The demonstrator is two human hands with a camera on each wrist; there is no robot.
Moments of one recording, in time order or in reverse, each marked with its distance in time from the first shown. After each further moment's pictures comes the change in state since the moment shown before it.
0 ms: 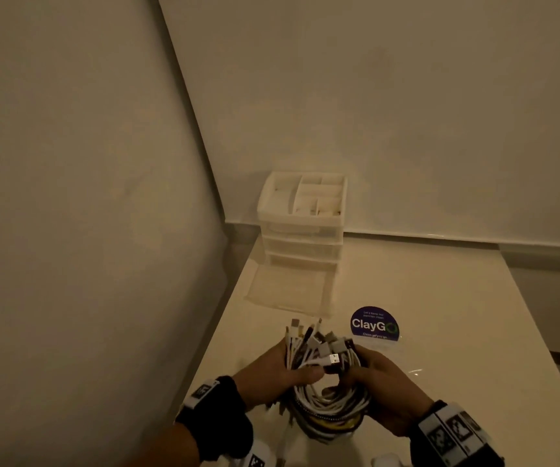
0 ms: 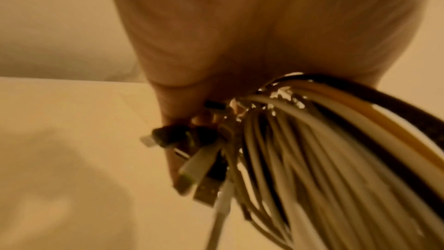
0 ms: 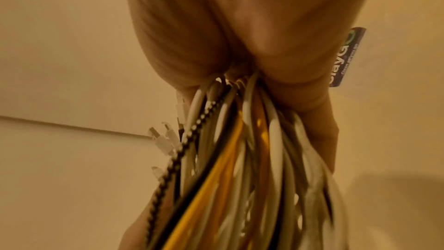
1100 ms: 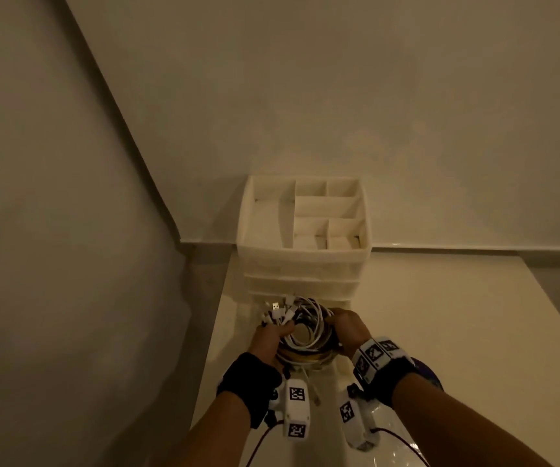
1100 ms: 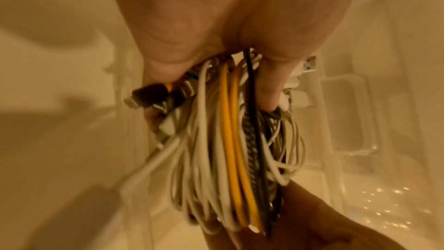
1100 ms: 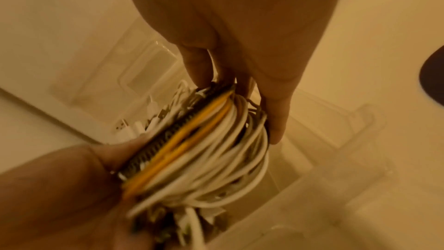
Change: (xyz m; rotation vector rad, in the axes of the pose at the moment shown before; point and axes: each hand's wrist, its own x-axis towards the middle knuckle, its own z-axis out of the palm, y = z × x) left_hand 0.274 -0.082 -0.160 -0.721 0.397 -0.421; right_hand 0.303 -0.100 -0.030 -0.522 0.575 0.028
